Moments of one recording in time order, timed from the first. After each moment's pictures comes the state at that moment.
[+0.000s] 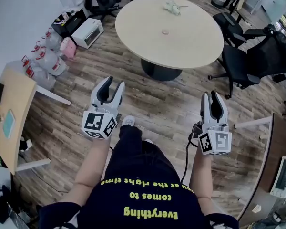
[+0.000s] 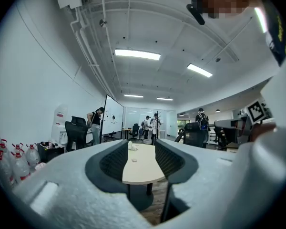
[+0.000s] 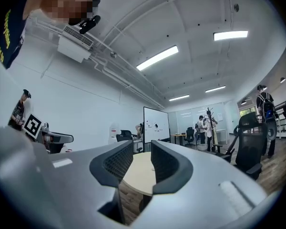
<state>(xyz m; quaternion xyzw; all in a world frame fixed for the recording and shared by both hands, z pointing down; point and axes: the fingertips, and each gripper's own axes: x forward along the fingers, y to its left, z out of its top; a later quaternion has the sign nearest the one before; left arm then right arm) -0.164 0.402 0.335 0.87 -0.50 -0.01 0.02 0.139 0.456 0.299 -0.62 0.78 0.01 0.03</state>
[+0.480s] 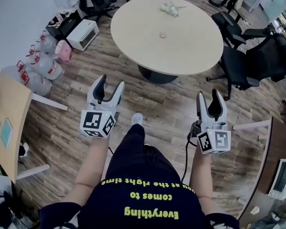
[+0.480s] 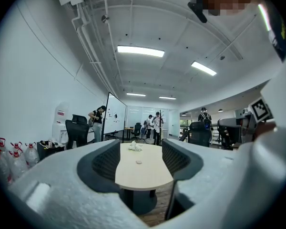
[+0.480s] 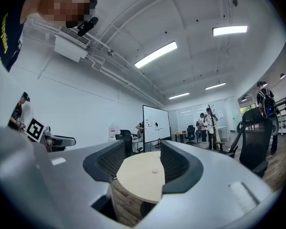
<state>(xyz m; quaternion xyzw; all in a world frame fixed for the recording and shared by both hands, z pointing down) -0.167 0.333 0.342 0.86 -0.51 -0.01 0.03 0.136 0.394 0.301 -0.62 0.78 0.00 0.04</state>
